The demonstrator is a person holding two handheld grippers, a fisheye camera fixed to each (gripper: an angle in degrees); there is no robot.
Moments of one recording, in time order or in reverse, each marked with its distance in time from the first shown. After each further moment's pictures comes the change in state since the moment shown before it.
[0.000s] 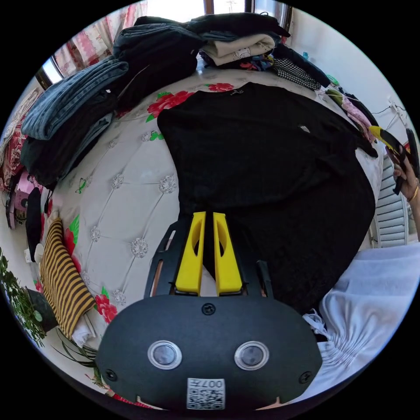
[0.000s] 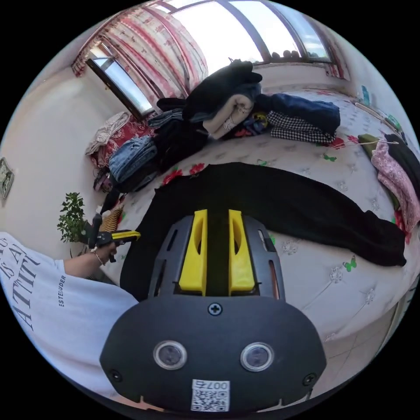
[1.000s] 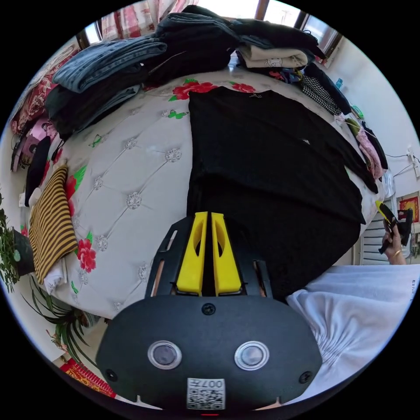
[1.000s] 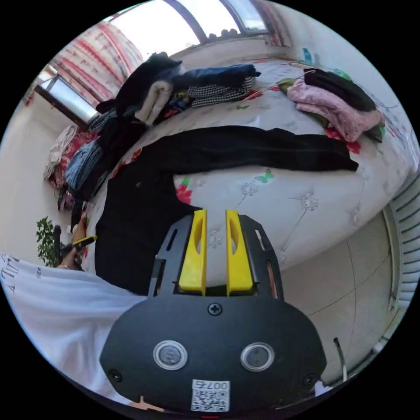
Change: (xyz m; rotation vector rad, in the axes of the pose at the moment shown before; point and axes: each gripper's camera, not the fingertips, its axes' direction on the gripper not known) left arm -0.020 0.059 -0.070 -0.052 0.045 -0.248; right arm 0.191 0.026 -0.217 0.012 0.188 0.349
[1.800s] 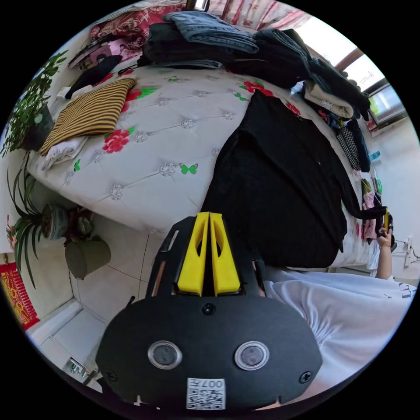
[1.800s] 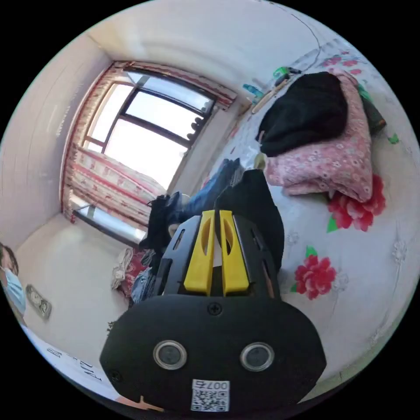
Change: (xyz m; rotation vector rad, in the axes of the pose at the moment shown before) left arm -0.050 0.166 -0.126 -0.008 0.051 -0.475; right arm 0.109 -0.120 -0.121 0.507 -0.561 0.198
